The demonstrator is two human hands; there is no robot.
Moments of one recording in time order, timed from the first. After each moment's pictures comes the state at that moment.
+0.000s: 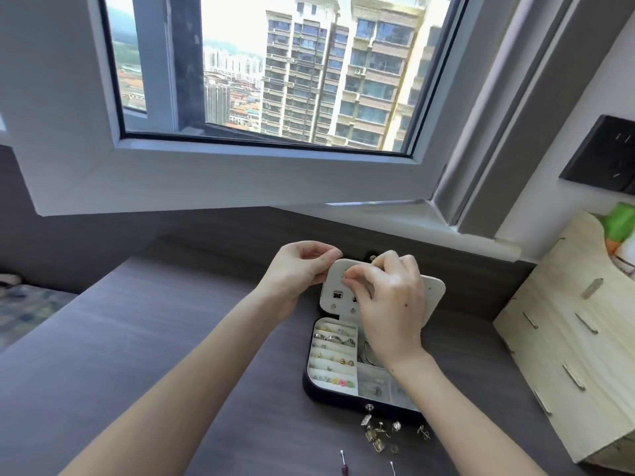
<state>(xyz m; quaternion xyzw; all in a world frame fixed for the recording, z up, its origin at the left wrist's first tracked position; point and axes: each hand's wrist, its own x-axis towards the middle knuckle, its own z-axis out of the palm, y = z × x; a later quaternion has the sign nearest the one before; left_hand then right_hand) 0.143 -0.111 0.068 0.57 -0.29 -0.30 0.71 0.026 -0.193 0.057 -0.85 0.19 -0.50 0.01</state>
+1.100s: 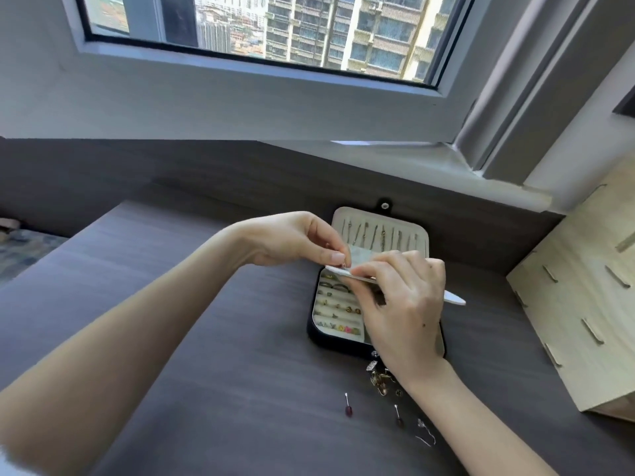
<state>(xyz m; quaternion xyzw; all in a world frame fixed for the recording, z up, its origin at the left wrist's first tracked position) 0.169 -0.093 0.057 0.57 -0.53 -0.46 0.42 -0.009 -0.168 0.024 -0.85 0.10 -0.52 -0.02</state>
